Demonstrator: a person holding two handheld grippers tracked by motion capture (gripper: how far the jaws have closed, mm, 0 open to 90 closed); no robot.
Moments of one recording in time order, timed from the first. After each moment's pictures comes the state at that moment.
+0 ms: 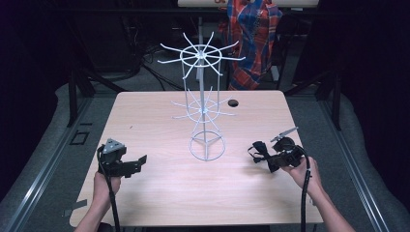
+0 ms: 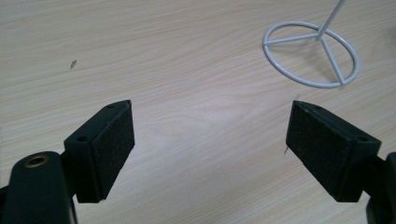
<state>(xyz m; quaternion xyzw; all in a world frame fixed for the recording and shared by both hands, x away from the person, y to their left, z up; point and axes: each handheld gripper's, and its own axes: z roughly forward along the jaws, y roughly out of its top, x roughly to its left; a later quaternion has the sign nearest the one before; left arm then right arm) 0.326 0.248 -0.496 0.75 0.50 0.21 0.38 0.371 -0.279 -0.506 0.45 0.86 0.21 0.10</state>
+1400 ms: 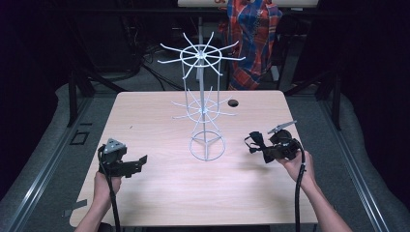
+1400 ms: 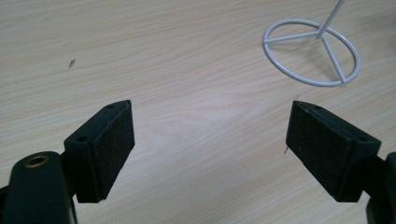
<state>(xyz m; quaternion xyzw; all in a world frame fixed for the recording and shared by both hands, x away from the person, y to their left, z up) 0.327 0.247 -0.497 0.76 0.49 0.20 0.38 0.385 -0.266 -0.493 0.46 0.84 0.24 0.13</state>
